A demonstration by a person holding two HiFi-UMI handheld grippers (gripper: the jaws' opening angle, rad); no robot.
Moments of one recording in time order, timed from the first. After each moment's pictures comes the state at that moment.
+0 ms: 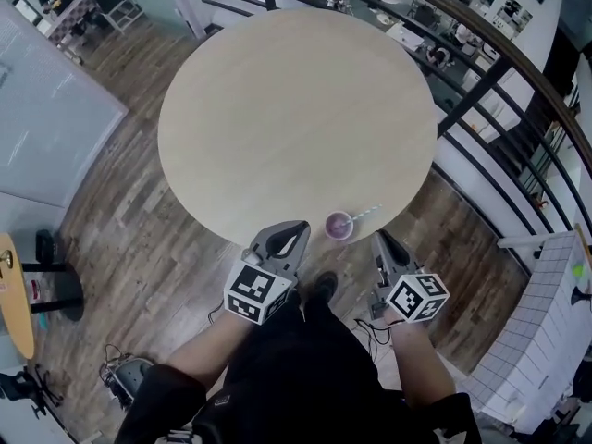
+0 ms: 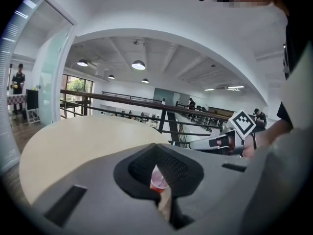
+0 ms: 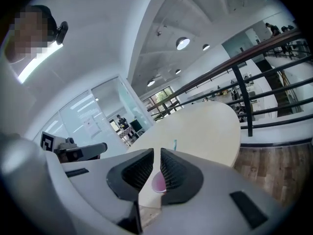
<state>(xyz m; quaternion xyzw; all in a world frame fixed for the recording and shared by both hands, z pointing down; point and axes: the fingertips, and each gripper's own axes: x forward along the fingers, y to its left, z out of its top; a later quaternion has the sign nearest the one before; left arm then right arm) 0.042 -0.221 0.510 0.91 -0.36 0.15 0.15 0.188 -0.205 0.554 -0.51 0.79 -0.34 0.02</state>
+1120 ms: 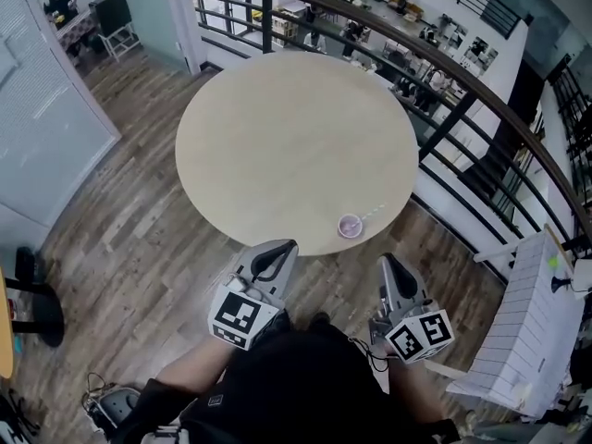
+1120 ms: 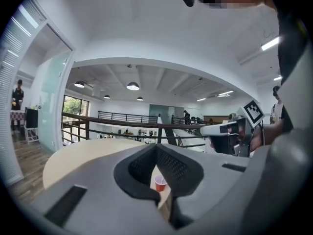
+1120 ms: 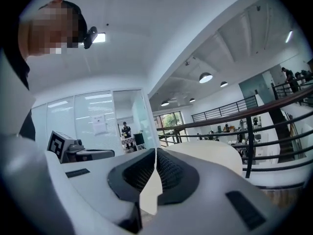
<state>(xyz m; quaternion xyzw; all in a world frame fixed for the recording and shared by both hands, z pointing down) -0.082 -0.120 0.391 0.93 -0.35 0.07 0.06 0.075 -0.085 0.375 -0.55 0.82 -0.14 0.03</state>
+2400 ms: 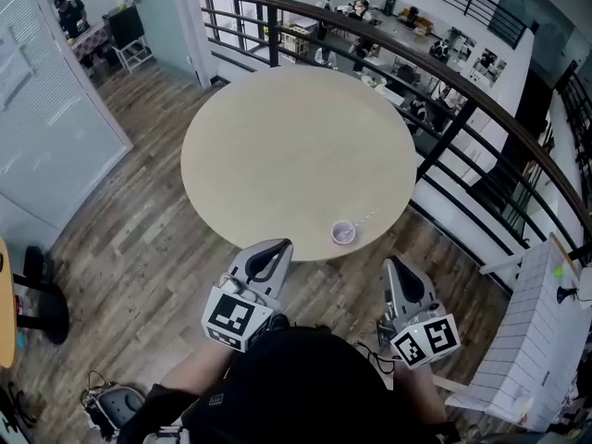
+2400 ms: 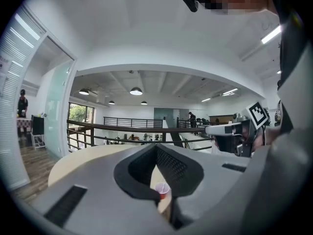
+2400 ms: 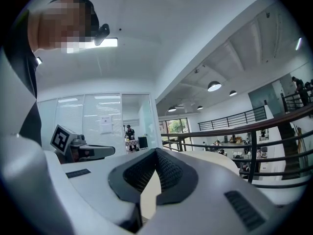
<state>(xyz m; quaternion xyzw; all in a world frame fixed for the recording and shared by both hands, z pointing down) -0.054 -0.105 0.360 0.92 -0.39 0.06 0.04 0.116 -0.066 0.343 -0.53 0.84 -0.07 0.03</state>
